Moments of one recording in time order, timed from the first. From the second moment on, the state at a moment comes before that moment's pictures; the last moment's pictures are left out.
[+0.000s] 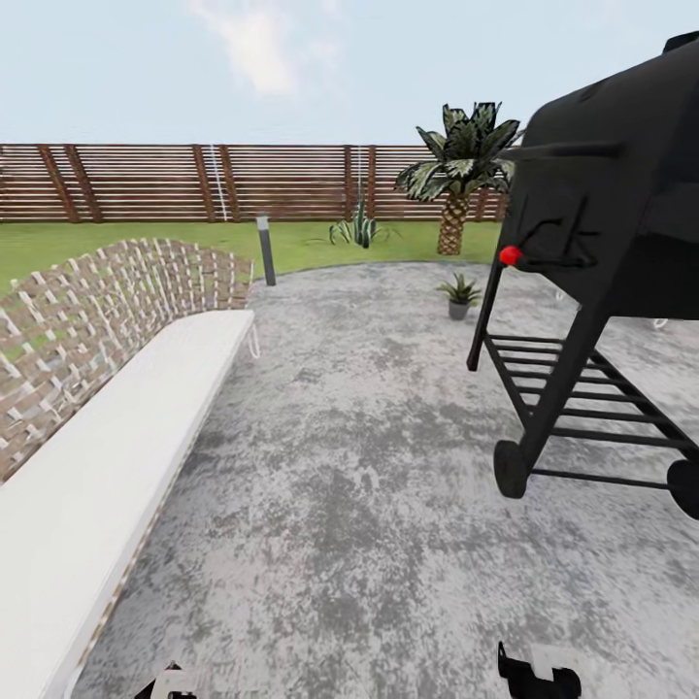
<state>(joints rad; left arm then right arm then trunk) -0.35 0.11 0.01 -0.12 -0.04 -0.44 0.01 -0.44 -0.08 -0.15 -0.03 0.08 -0.55 -0.20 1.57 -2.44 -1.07</state>
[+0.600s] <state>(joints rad) -0.35 0.11 0.01 -0.12 -0.04 -0.44 0.01 -0.44 -0.08 -0.15 -0.03 0.08 -0.55 -0.20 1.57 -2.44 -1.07</state>
